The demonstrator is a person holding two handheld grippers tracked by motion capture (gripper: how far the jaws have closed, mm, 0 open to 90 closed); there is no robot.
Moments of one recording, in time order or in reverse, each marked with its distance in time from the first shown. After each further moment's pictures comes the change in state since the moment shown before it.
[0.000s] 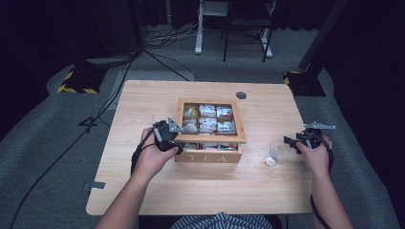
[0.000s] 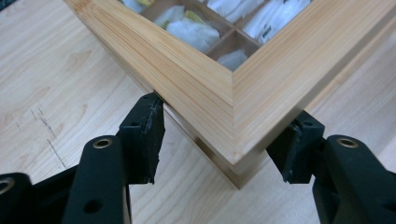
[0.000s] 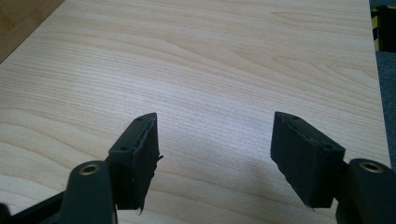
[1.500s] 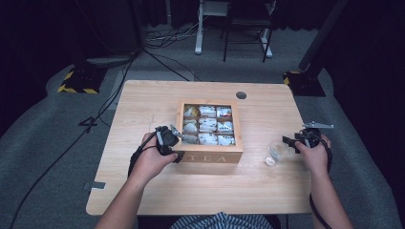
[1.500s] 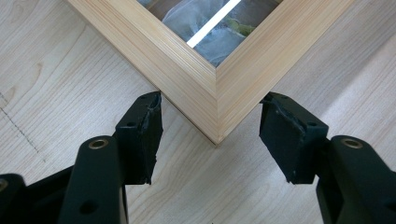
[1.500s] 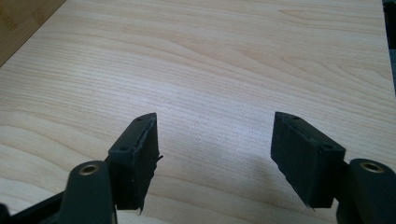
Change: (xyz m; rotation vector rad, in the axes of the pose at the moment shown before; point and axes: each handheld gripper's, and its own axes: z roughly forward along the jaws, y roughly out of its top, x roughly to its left) left arm -0.004 -0.010 0.009 0.152 -0.074 0.007; right arm 0.002 0.002 0.005 0.010 0.012 0.011
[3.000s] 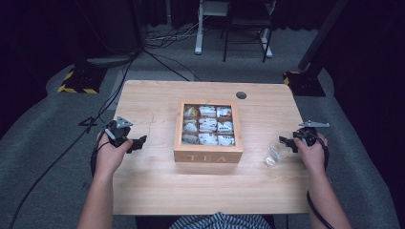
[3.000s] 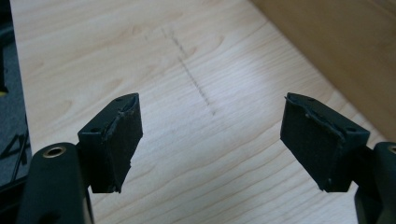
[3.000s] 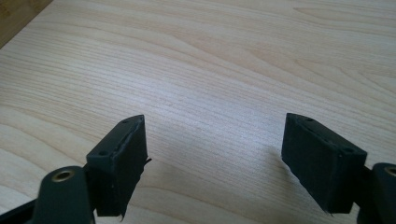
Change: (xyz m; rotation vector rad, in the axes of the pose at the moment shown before) left arm 0.114 -0.092 -0.003 -0.226 0.173 -0.293; right arm -0.003 0.001 0.014 0.012 0.025 -0.044
